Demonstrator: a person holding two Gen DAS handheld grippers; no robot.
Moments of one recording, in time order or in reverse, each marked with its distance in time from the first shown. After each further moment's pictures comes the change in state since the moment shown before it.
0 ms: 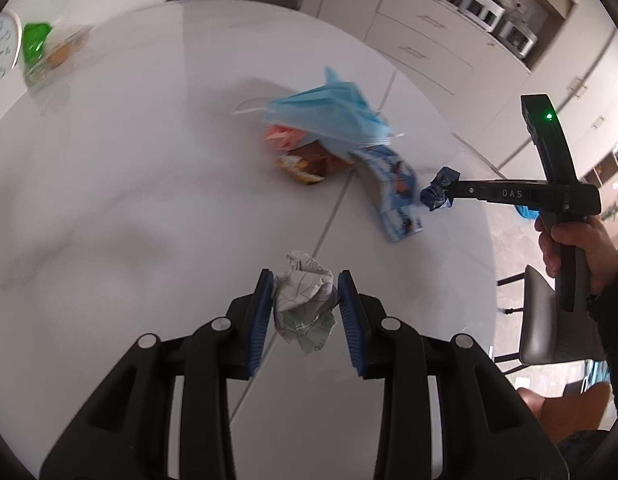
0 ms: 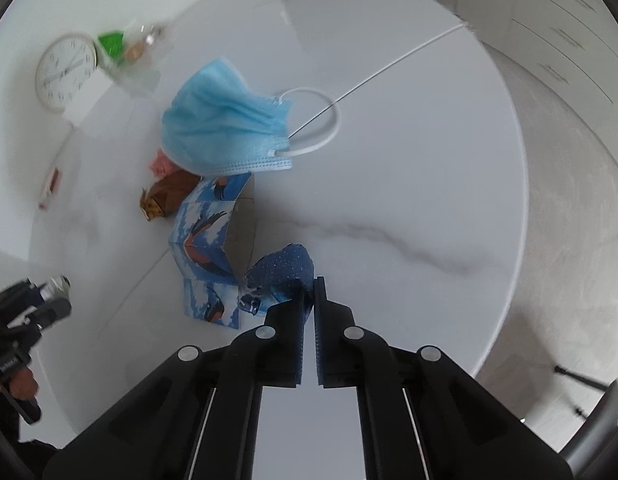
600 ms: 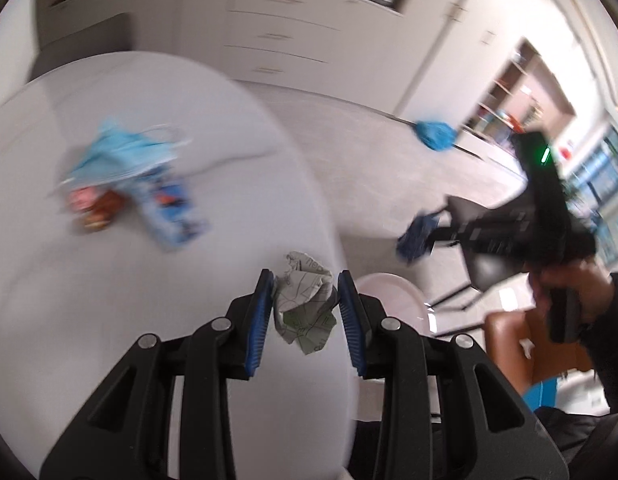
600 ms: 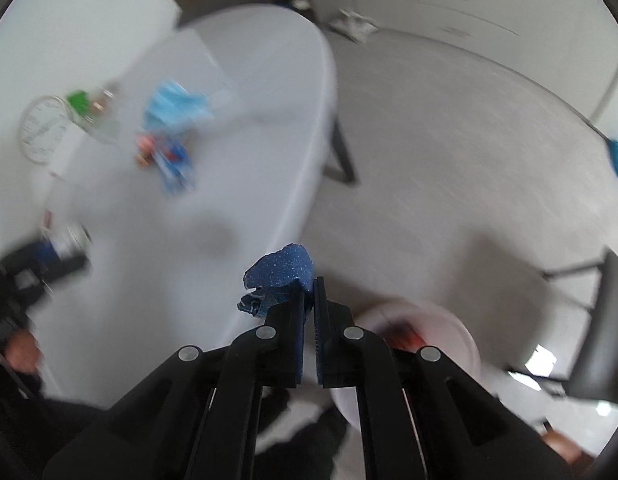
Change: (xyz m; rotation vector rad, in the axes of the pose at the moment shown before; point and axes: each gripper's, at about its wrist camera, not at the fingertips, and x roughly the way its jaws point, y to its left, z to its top) left arm -0.019 -0.167 -0.023 0.378 0.024 -0.274; right arm -0.111 -0.058 -0.189 0.266 -0.047 -0.164
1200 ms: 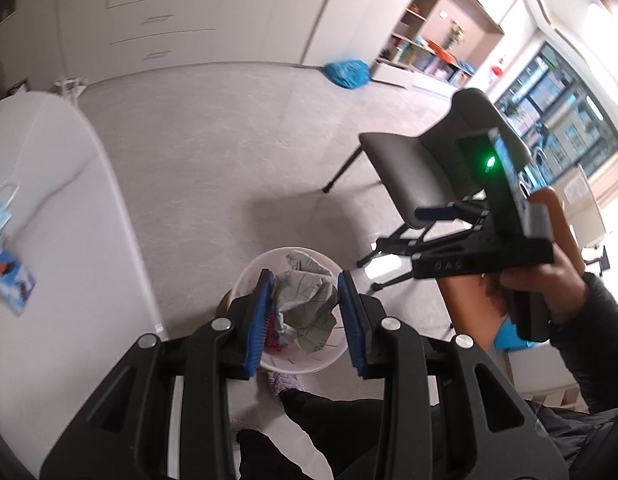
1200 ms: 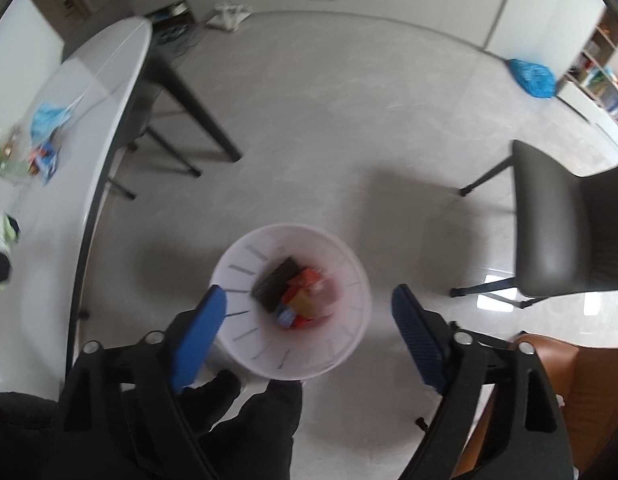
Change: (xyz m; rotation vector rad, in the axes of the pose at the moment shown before) left arm 0.078 -0.151 0.015 0.253 0.167 -0.191; right arm -0.029 -0.121 -0.085 0.286 -0.041 -0.223
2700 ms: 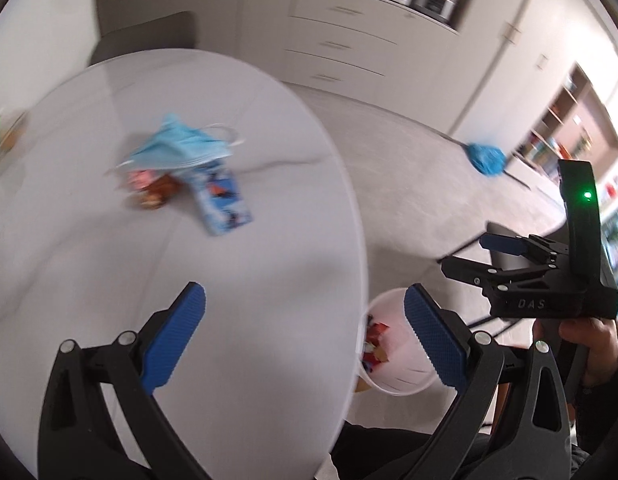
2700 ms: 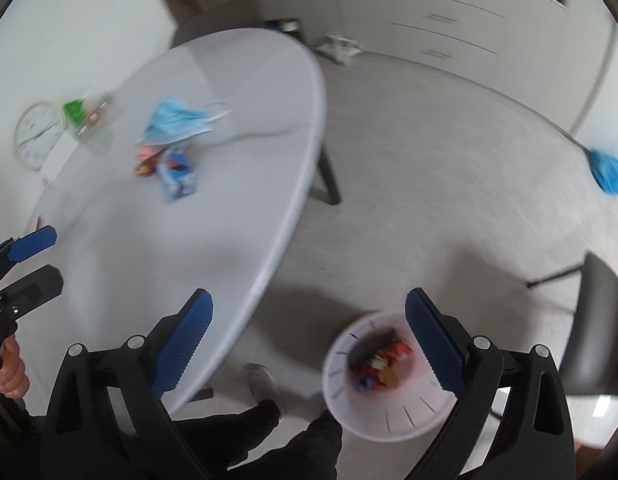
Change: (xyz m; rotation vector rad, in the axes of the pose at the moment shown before) left arm -0.138 0.113 -0.076 -0.451 -0.194 0.415; right arm -0.025 0.190 0.050 -0.340 -0.104 0.251
